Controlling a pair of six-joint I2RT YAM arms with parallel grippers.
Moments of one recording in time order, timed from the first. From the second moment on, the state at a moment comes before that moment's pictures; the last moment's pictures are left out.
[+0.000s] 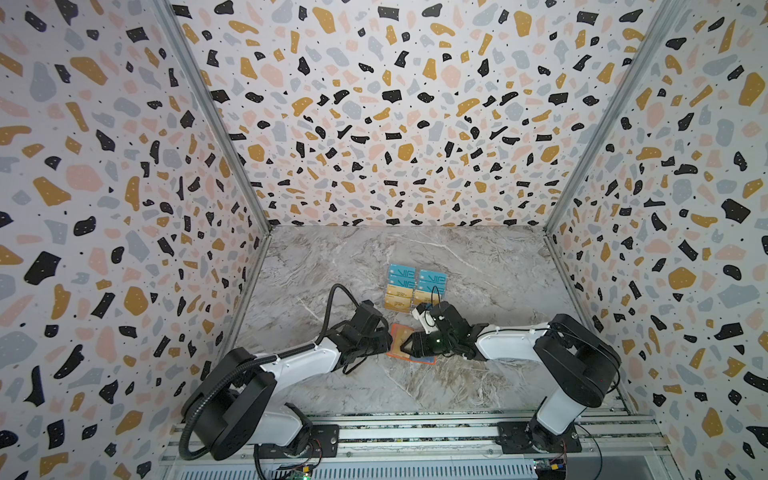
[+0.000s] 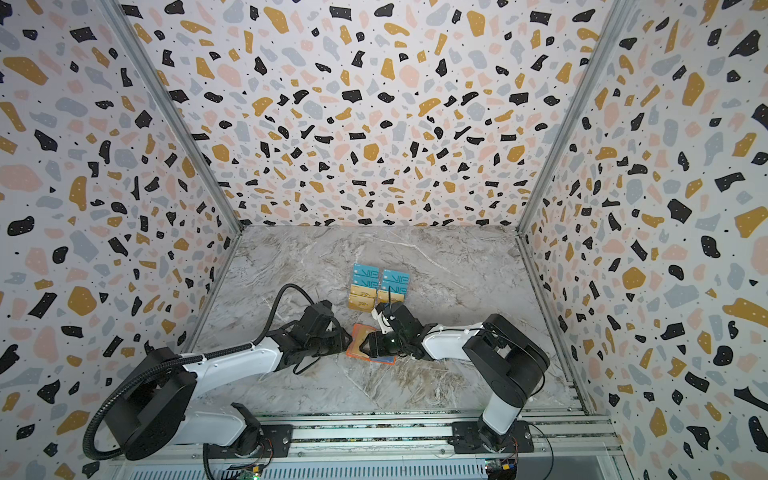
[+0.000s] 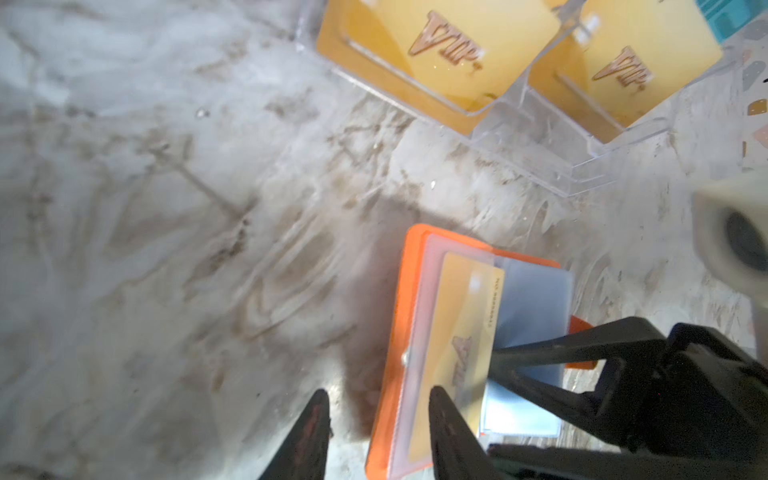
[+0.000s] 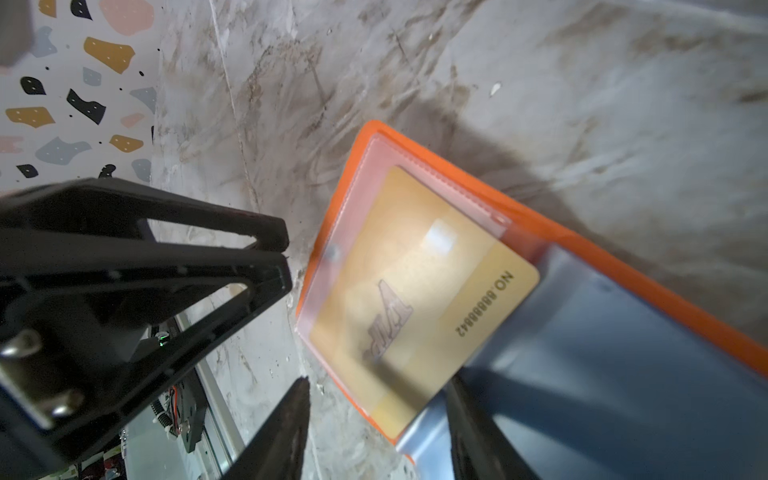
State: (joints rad) left arm -0.67 1.39 0.60 -0.11 0.10 -0.75; right arm 0.82 1.68 0.73 0.13 -0.42 0.66
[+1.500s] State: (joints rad) left arm -0.67 1.43 0.55 -0.05 0.19 -0.74; right arm 0.91 1.72 0.85 -0.01 -0.37 0.62
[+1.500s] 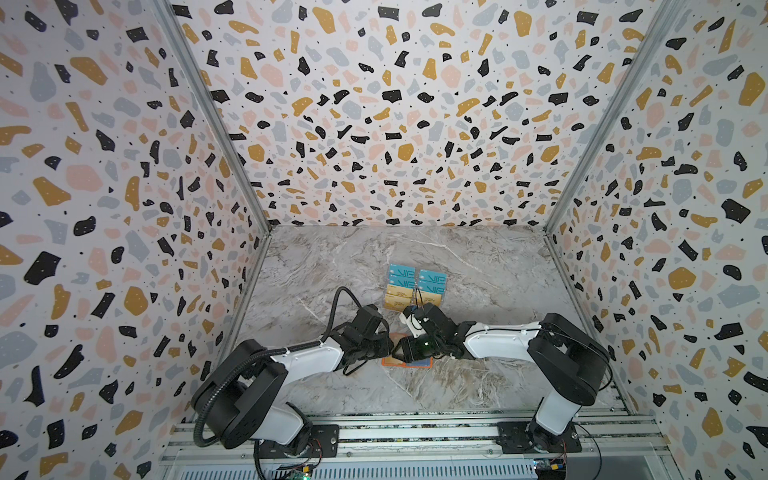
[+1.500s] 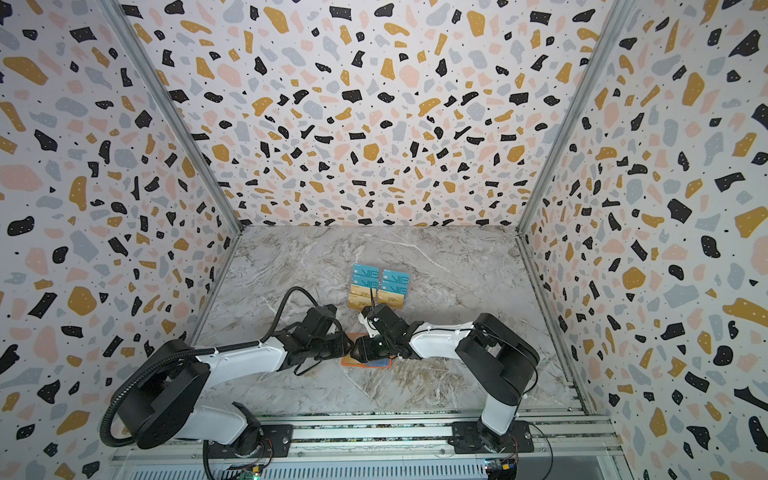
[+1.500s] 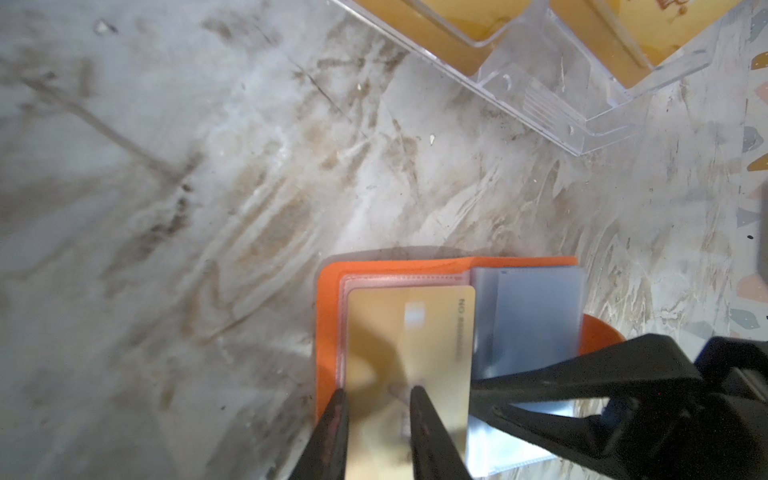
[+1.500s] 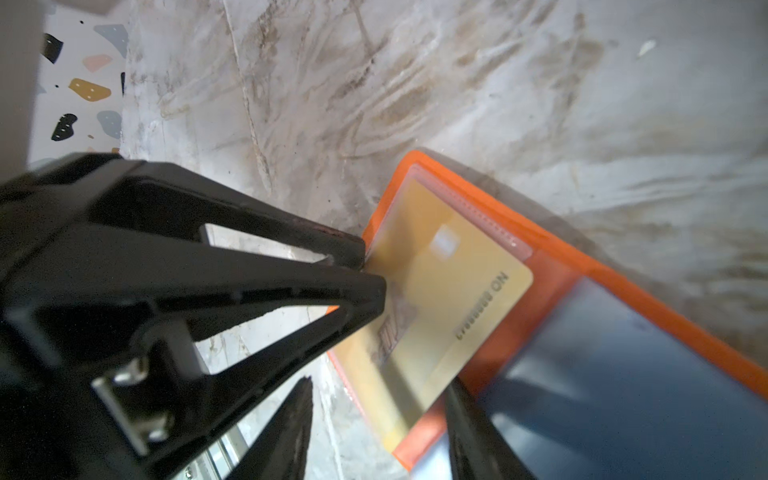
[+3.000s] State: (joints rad) left arm -0.77 1.59 0.74 -0.02 0.26 -0.81; right arm 0.72 1.60 0.72 -0.09 -0.35 0.44
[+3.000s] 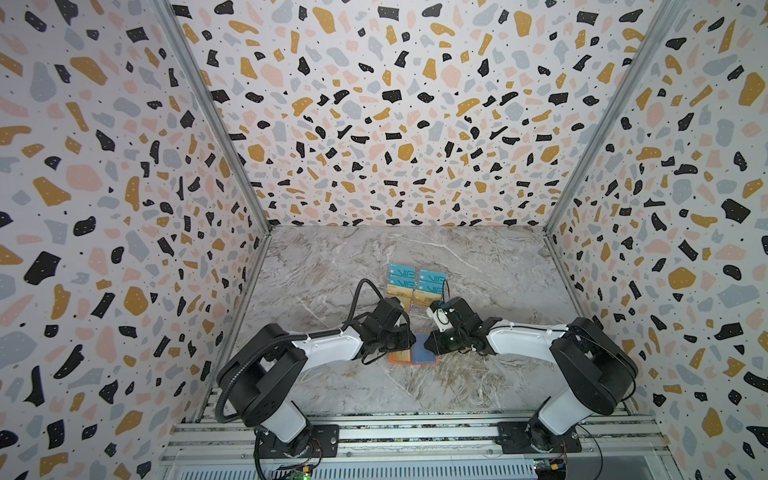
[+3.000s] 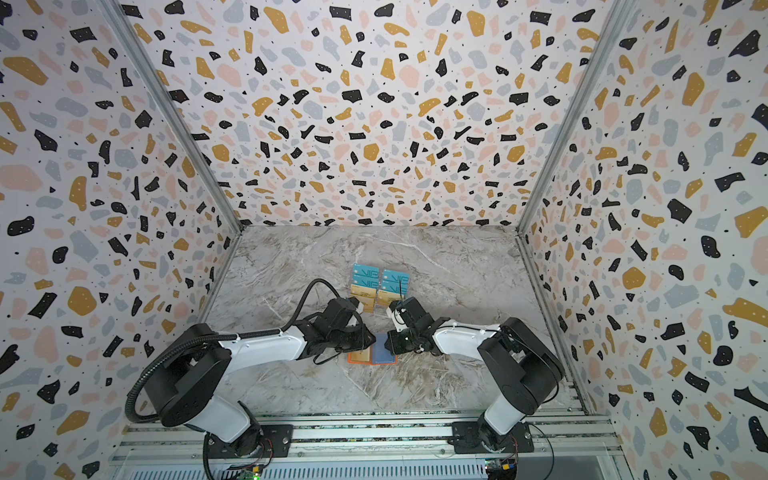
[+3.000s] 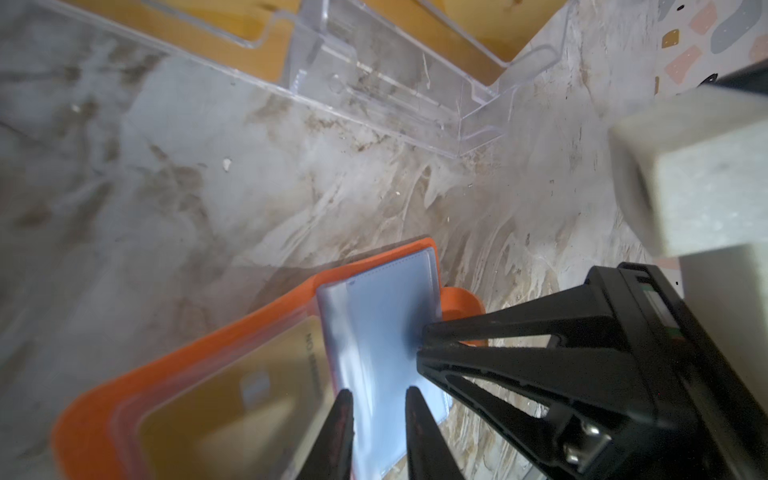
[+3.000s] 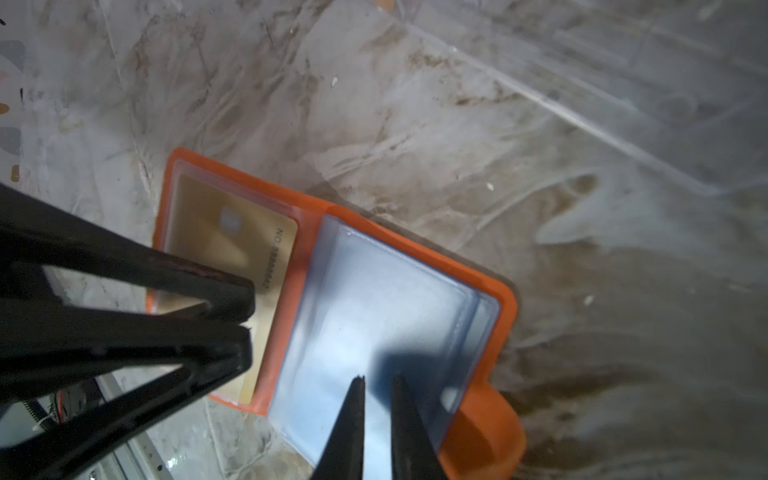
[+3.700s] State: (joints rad) left arm -0.77 1.68 0.72 0.11 0.28 -0.84; right arm 0.72 1.60 0.70 -0.06 -0.34 0.44
